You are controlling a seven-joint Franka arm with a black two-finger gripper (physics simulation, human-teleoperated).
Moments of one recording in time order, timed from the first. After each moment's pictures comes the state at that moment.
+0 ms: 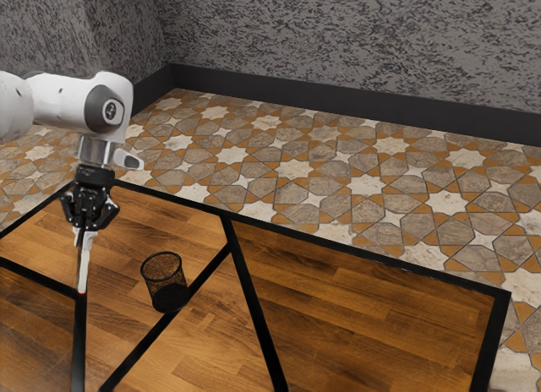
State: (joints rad) arm 0.11 0.34 0.20 -1.71 0.09 1.36 0.14
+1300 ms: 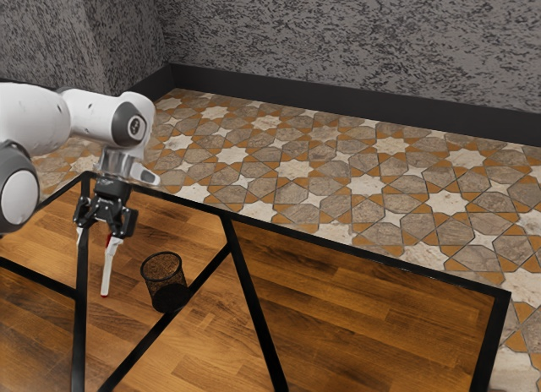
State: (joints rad) arm 0.11 0.55 0.19 -1.53 0.08 1.29 0.23
